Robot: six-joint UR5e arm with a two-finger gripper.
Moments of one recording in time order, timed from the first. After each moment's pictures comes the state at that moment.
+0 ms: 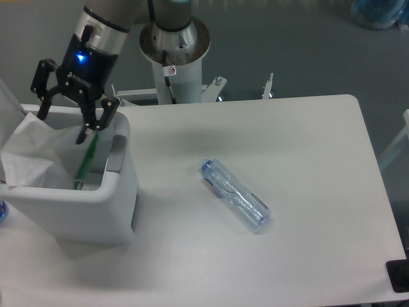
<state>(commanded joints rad) 2.29 -1.48 -1.79 -0.85 0.94 0.41</state>
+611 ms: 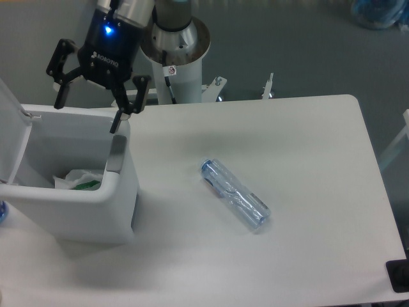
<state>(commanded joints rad) 2.35 -1.48 -1.69 -0.85 0.95 0.36</state>
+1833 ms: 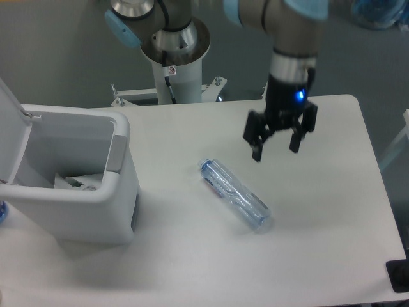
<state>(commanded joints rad) 2.75 -1.82 -1.75 -0.94 1.26 0.21</state>
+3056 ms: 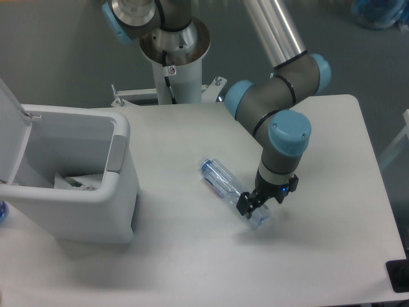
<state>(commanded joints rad) 2.60 -2.10 -1.65 -0.87 1.46 0.11</state>
